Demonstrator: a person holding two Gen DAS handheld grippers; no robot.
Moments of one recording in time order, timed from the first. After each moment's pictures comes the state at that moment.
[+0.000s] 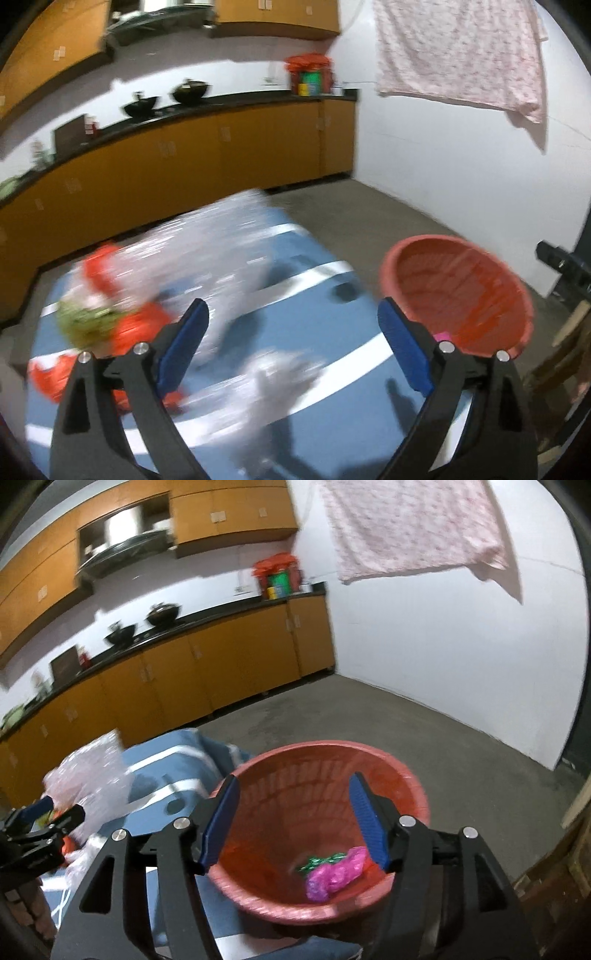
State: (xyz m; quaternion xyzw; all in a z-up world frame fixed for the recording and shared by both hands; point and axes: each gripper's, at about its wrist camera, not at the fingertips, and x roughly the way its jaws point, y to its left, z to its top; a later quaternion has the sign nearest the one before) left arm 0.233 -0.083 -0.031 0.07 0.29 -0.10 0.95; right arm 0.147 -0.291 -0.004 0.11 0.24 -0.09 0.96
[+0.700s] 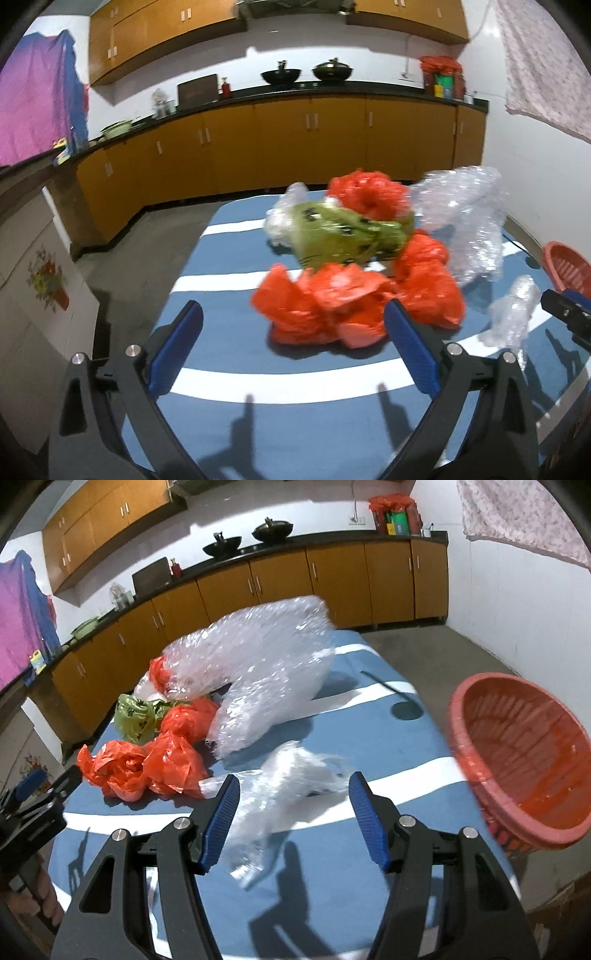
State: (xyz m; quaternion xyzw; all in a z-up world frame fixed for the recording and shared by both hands) left arm 0.183 0.133 -0.054 0.01 0.30 0.12 0.95; right arm 0.201 -0.087 -0.054 0.08 0.36 0.07 0.93
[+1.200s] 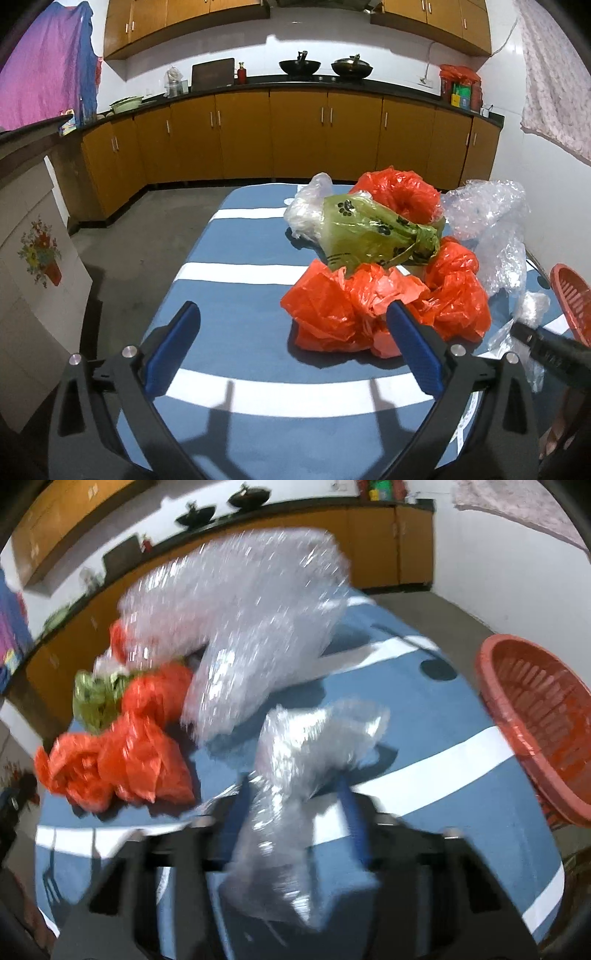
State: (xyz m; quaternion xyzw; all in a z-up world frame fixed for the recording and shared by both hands) left arm 0.196 0.165 -0.067 -0.03 0.31 0.12 0.94; right arm 0.232 -0.060 -0.092 0.07 0.42 0.04 0.91
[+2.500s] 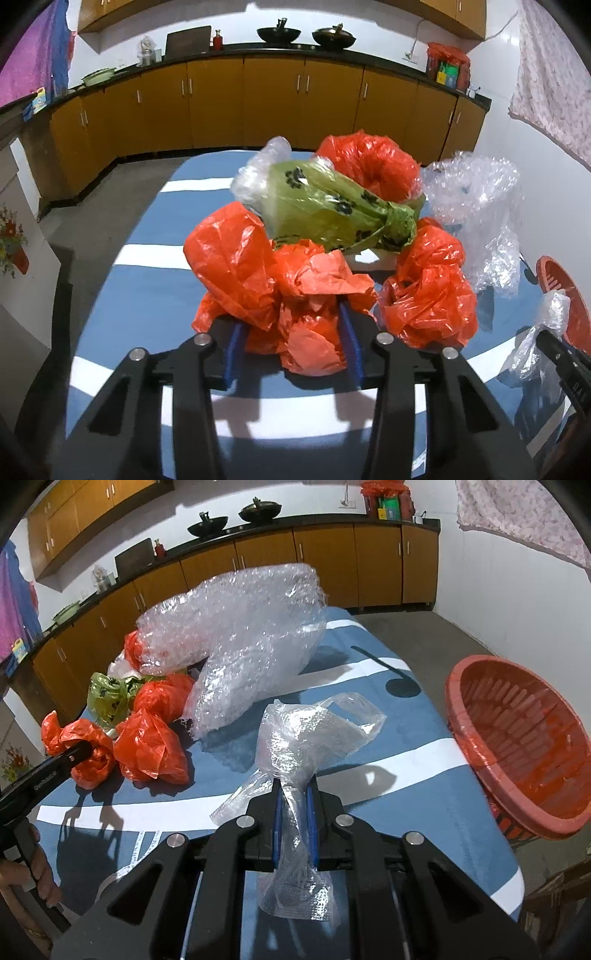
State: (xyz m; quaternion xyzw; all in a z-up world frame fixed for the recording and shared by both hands) left arm 0.235 0.145 -0.086 -0.06 0.37 0.07 0.92; right arm 0.200 -0.089 -0.065 0.06 0.38 0.04 0.92
